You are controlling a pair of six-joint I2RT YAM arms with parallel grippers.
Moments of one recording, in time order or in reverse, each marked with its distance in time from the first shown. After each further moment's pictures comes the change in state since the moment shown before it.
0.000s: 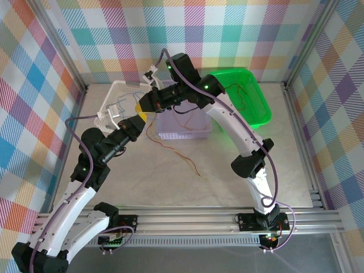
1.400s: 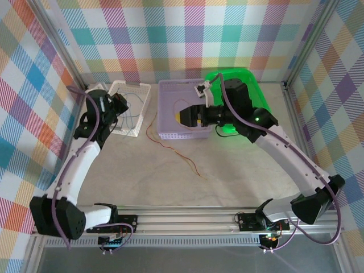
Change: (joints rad) left arm 0.250 0.488 0.396 -0.349 -0.322 0.139; right arm -0.154 -0.800 -1.149 0.482 0.243 -0.044
